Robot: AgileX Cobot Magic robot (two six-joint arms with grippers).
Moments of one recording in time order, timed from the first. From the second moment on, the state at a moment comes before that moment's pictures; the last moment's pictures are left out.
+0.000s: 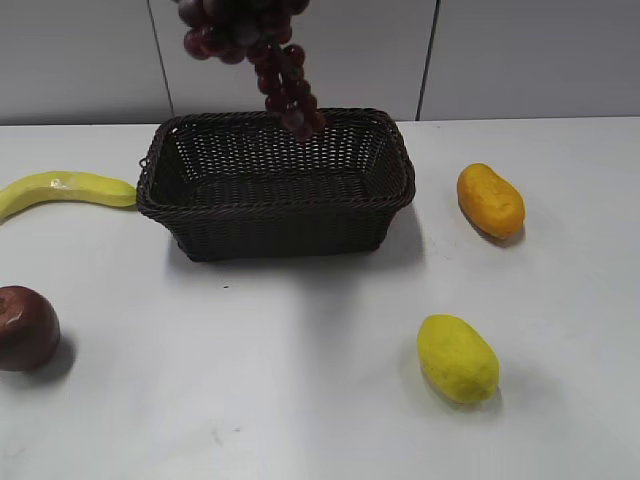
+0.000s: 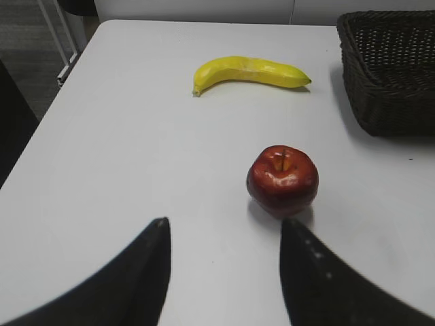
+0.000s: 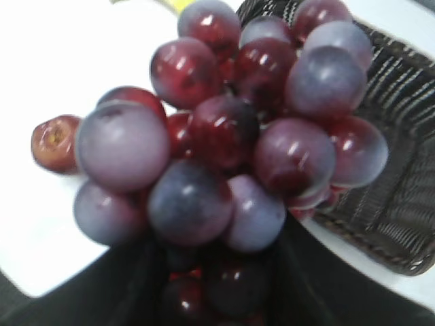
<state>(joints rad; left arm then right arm) 0.00 0.00 -0.49 0.00 1.08 0.00 0.86 1.93 -2.13 -0.01 1.15 0.21</state>
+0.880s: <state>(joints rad) 0.00 0.00 -0.49 0.00 1.08 0.00 0.71 2.08 -2.13 -0.12 0.95 0.20</state>
